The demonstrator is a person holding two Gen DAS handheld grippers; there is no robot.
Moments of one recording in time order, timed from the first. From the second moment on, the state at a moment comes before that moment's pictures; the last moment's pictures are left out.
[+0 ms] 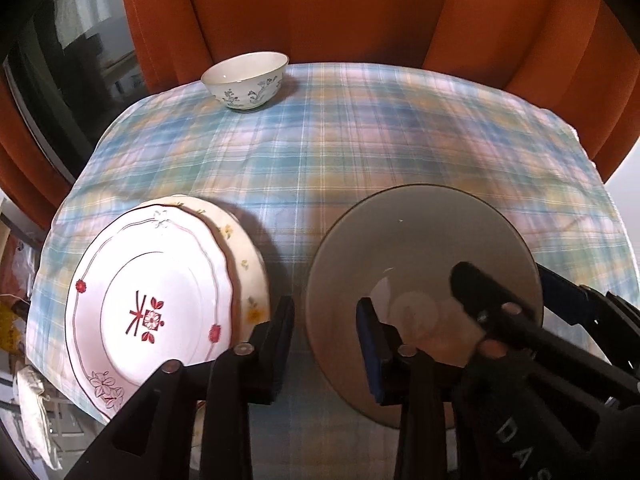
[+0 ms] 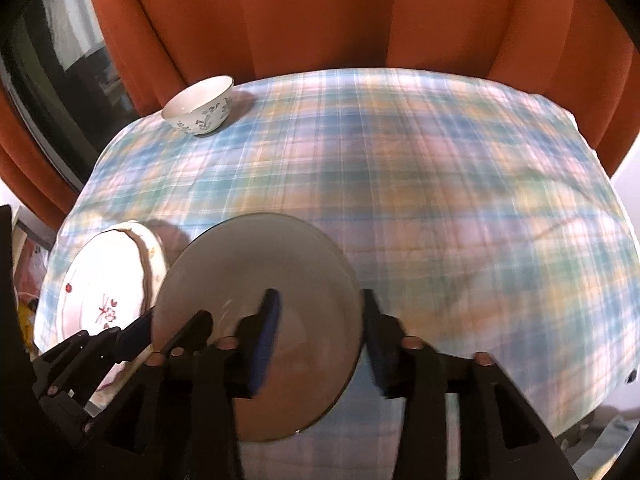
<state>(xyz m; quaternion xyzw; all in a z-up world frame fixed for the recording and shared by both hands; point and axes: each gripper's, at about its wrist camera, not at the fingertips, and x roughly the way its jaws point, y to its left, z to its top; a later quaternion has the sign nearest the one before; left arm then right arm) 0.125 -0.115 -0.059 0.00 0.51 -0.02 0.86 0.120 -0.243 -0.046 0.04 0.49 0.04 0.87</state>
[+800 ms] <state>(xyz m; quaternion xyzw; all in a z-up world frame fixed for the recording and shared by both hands) 0.102 -0.069 0.007 0.01 0.44 -0.09 0.89 0.074 -0.196 0.022 0.05 0.44 -0.04 0.90</state>
